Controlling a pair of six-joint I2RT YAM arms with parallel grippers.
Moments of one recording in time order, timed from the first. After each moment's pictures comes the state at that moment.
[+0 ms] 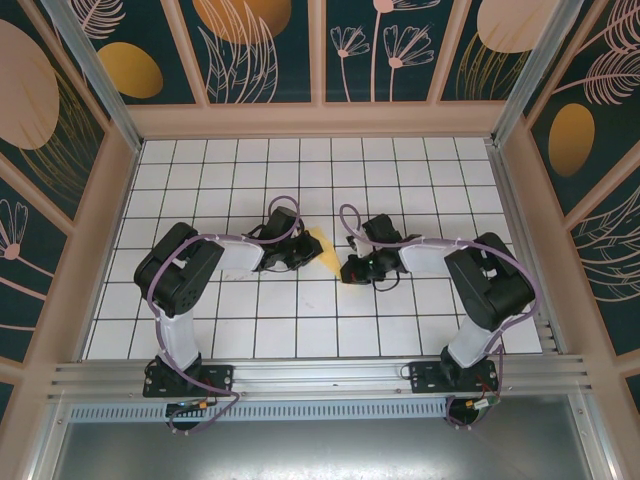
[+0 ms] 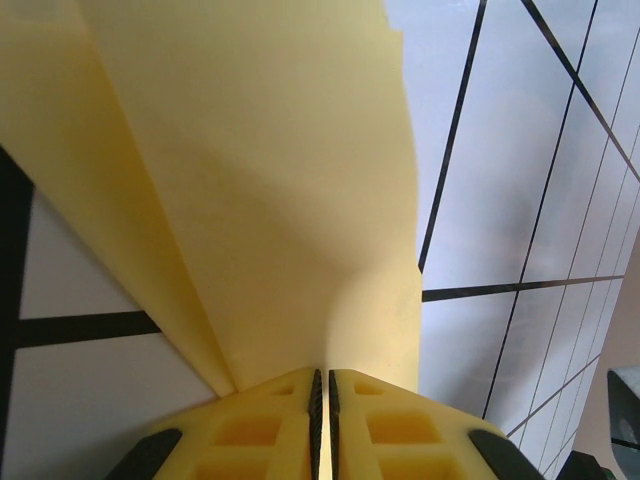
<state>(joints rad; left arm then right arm) -0.61 1.91 0.90 0.18 0.35 -1.10 0.56 1.70 0.77 -0.20 -0.55 0.43</state>
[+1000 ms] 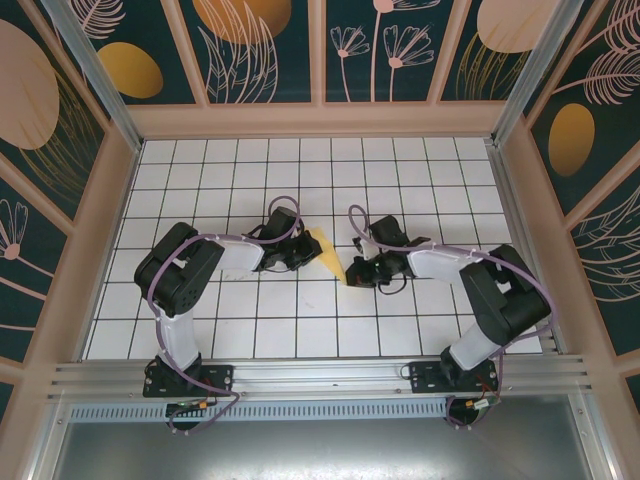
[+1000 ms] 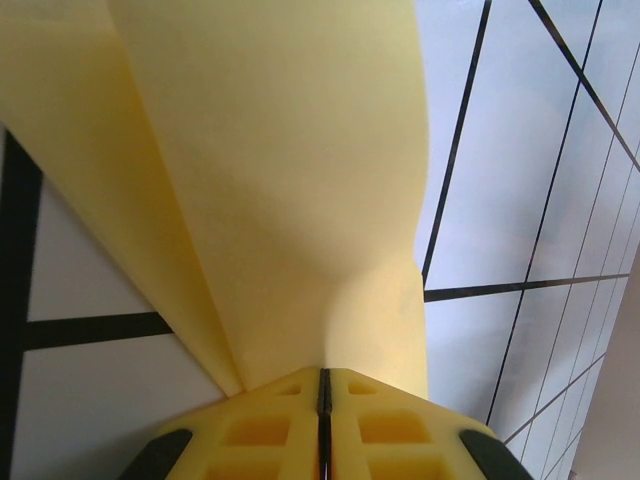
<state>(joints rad) -0.61 1.91 0.90 0.18 0.35 -1.09 0.56 1.58 0.74 -0.27 -0.56 0.47</state>
